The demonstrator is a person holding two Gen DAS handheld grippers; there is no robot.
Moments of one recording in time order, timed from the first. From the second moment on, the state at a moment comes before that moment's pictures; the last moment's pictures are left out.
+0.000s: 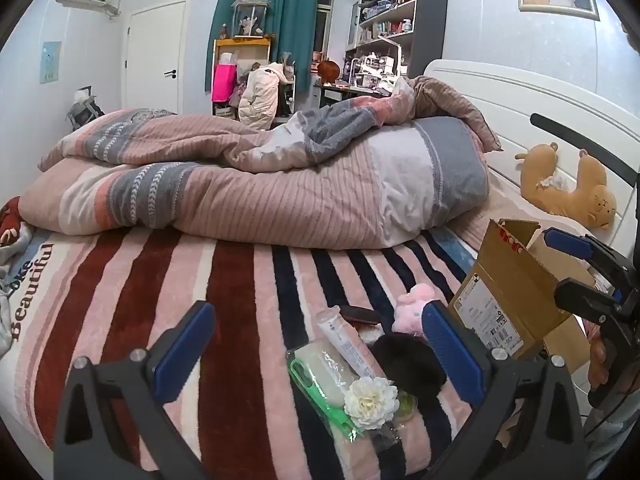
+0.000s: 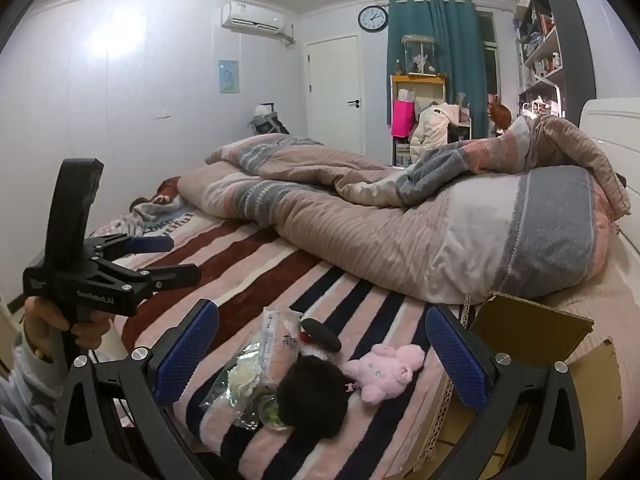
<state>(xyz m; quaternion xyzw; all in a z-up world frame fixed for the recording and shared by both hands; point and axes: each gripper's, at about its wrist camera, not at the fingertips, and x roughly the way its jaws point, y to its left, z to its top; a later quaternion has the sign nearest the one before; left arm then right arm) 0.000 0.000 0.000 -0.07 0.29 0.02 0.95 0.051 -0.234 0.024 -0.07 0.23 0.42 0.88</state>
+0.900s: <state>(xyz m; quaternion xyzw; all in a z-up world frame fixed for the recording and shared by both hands) 0.000 -0.001 0.000 -0.06 0.29 0.02 0.95 0.048 -0.230 0.021 -0.07 0.23 0.42 0.87</state>
